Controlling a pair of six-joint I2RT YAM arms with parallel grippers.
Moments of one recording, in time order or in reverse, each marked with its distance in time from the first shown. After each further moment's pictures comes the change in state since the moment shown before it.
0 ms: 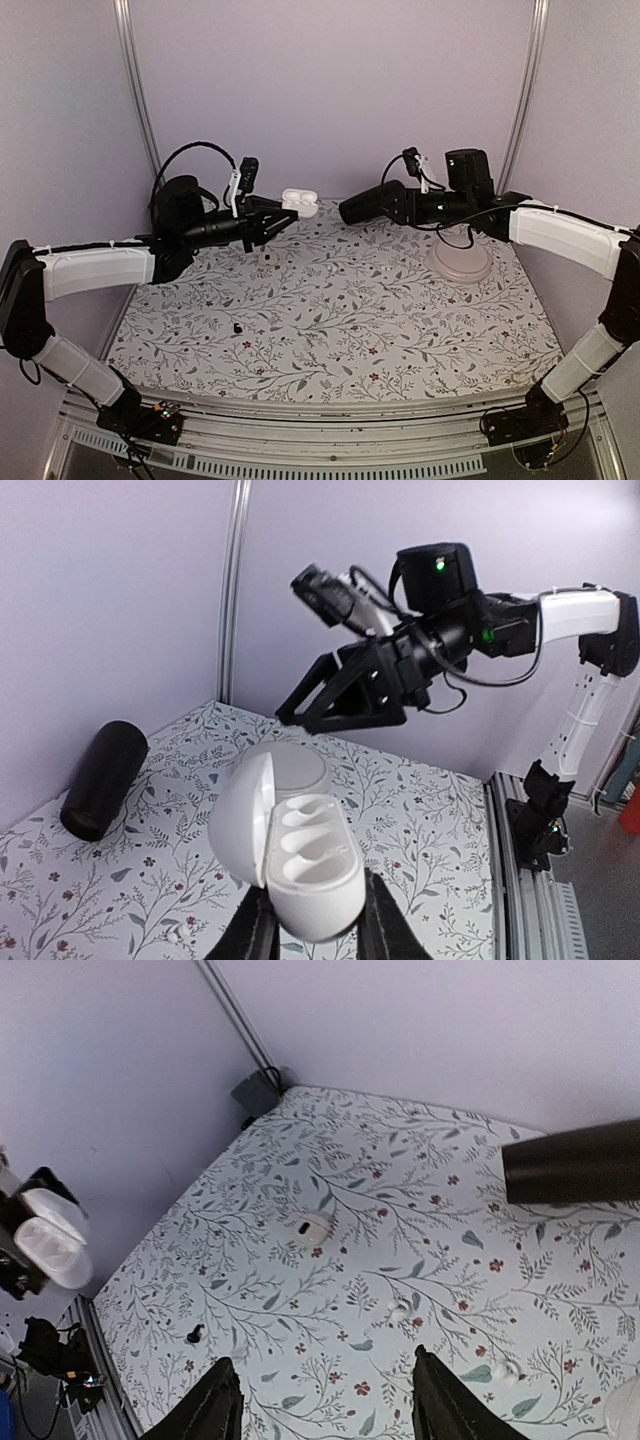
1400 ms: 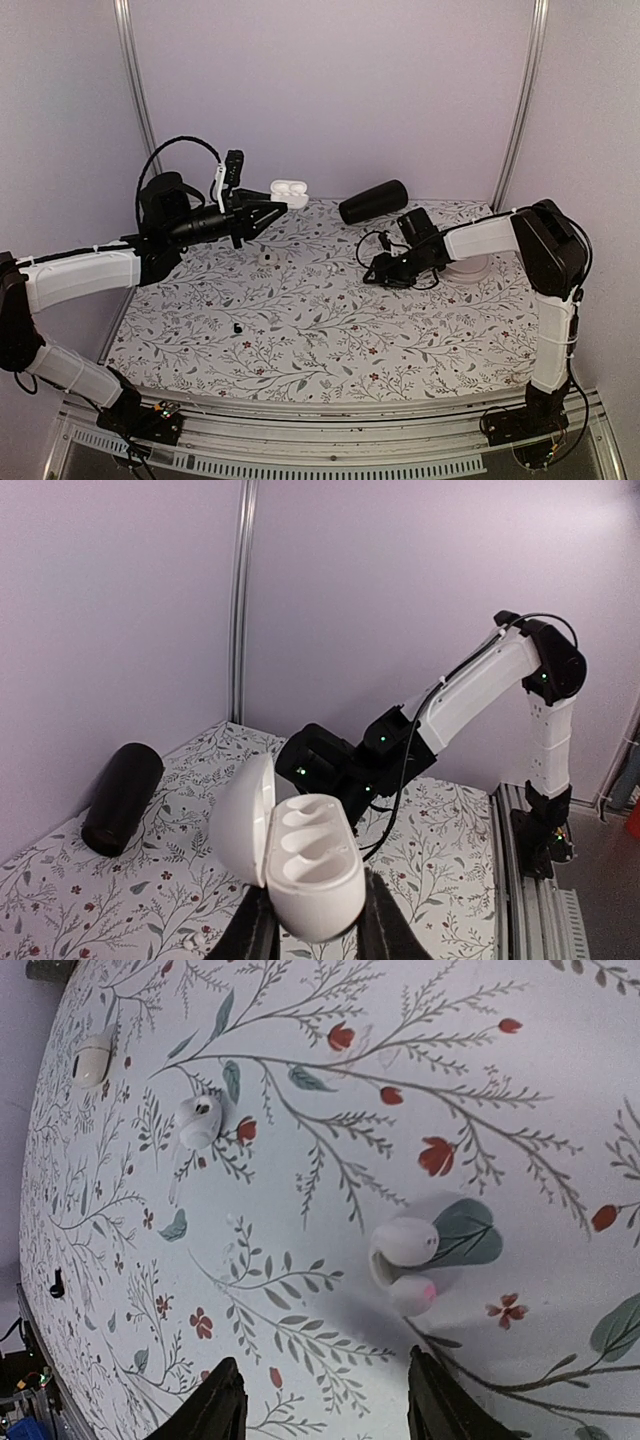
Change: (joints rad) left arm 0.018 -0.102 -0.021 -0.025 -0.029 0.008; right arm -0.026 0.550 0.054 -0.087 0.001 0.179
